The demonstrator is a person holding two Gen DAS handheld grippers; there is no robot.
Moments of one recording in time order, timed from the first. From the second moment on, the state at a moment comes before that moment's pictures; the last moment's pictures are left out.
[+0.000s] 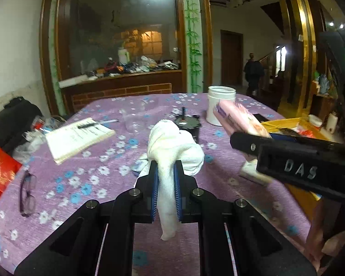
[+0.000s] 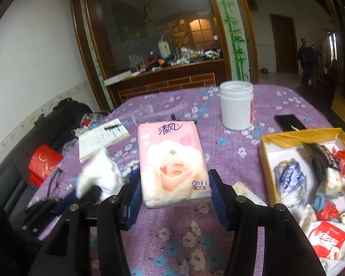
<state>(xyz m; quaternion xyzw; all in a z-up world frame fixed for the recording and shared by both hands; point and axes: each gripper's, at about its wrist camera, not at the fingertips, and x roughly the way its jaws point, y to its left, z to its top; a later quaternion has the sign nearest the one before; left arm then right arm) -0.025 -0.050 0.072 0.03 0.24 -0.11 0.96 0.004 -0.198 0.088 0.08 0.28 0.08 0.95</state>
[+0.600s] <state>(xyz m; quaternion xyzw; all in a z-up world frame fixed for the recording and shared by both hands) -0.028 -0.167 0.132 0.02 0.29 -0.27 0.92 -0.051 -0.353 0.129 0.17 0.24 0.00 0.95</state>
